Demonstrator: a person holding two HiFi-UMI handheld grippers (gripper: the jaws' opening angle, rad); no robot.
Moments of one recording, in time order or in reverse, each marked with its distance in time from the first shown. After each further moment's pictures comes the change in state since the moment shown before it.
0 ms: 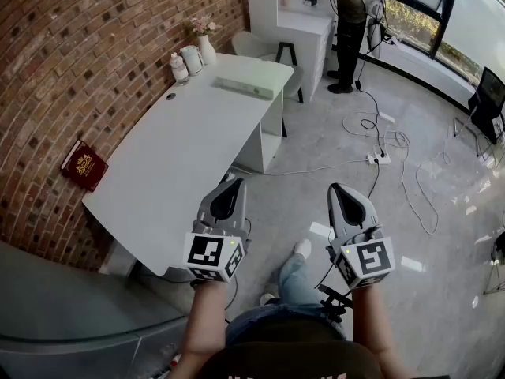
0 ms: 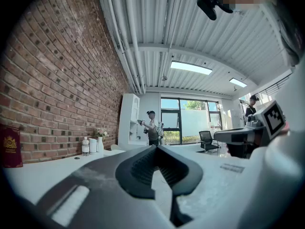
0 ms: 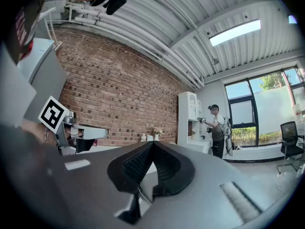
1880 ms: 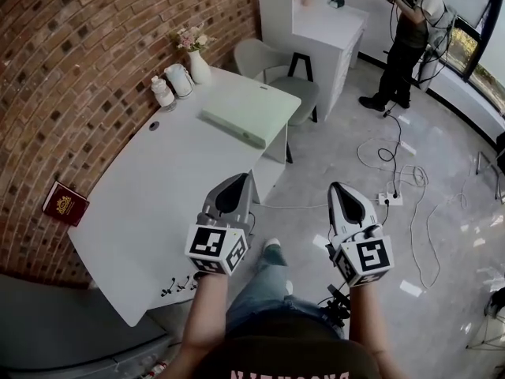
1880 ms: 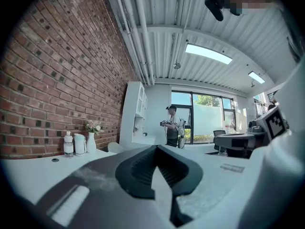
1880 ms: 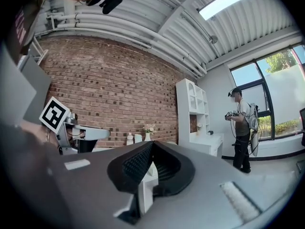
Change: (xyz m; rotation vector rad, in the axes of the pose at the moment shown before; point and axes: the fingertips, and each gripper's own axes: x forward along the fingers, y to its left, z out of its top) left arm 0.328 0.072 -0.004 -0.065 0.048 0.098; right arm 0.263 -0.233 -0.017 0.046 0.005 0.107
